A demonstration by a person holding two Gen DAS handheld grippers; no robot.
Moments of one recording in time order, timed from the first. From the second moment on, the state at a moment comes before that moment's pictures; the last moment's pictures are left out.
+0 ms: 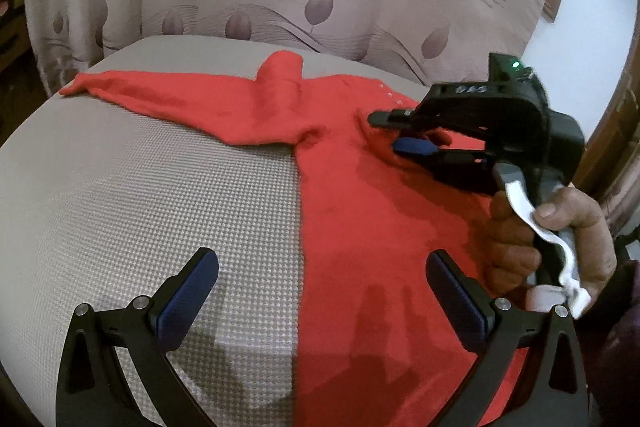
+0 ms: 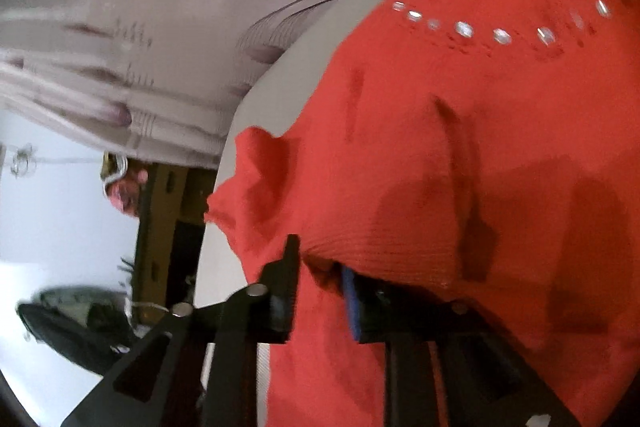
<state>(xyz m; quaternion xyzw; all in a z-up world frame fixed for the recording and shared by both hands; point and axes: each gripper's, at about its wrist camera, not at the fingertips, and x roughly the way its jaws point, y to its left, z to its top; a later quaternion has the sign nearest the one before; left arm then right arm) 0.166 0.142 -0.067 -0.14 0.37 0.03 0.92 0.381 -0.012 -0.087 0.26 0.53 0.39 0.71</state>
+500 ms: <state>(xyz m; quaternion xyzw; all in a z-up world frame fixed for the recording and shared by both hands) 0.164 0.152 -0.072 -0.17 0.37 0.03 0.91 0.364 0.002 -0.032 0.09 0.47 0.41 0.78</state>
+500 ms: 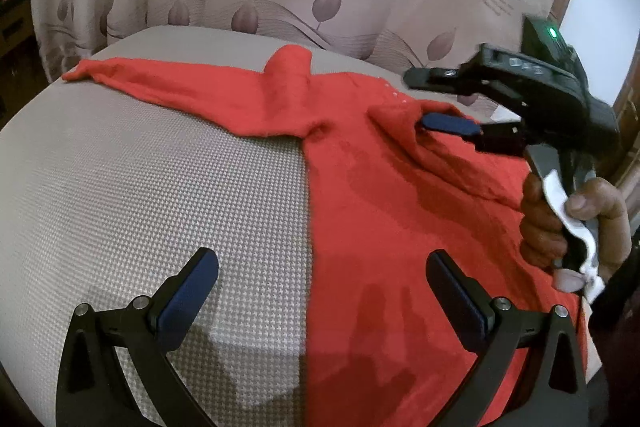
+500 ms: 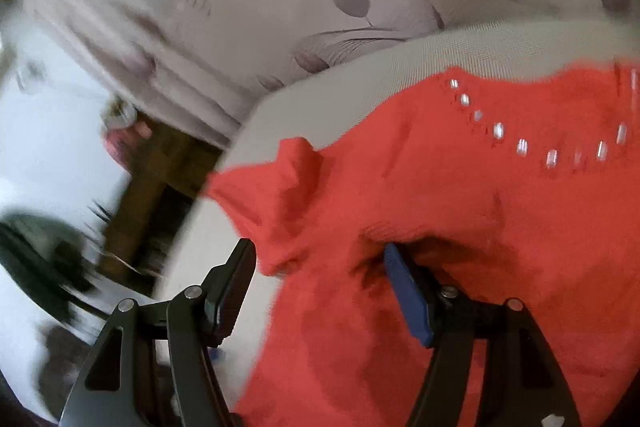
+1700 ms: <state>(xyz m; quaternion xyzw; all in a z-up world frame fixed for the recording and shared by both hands) 0.271 0.422 -0.087 -0.38 0.37 0.09 0.84 0.276 -0.029 -0.071 0.09 0.47 0.45 0.75</state>
